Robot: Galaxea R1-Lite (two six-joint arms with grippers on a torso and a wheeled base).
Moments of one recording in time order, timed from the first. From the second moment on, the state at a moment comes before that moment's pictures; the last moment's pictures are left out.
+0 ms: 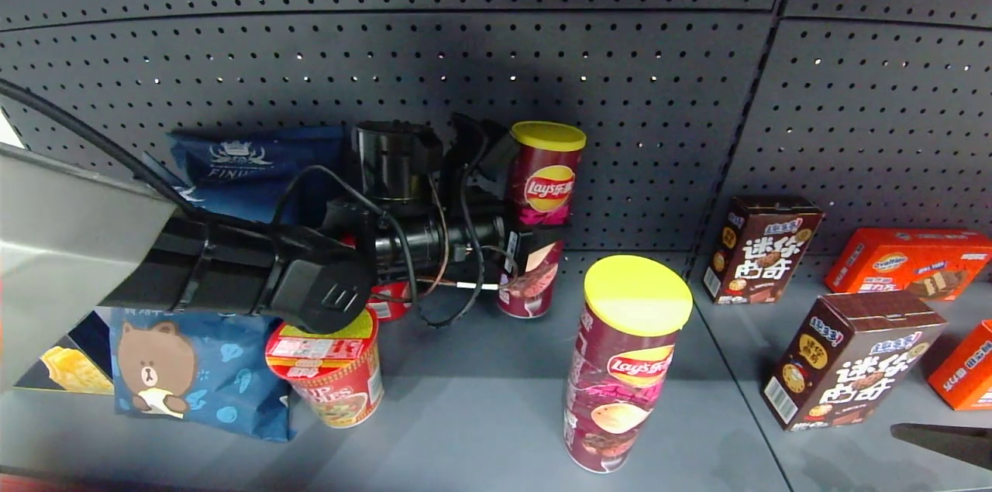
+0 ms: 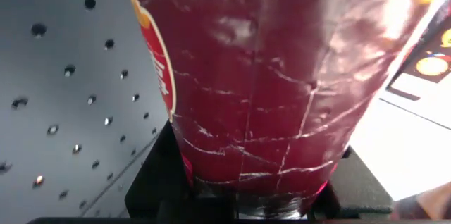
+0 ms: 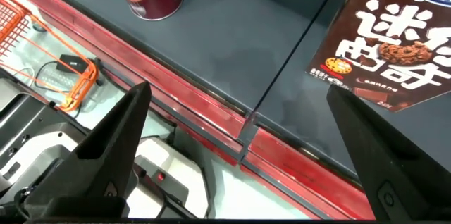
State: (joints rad) left arm -0.53 2.04 -1.27 -0.58 -0.45 0.08; right arm 0.55 0.86 -0.46 0.10 0.02 0.01
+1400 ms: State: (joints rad) left arm -0.55 2.24 -1.44 -0.64 -0.45 0.08; right arm 0.55 0.86 -0.45 0.10 0.03 0.01
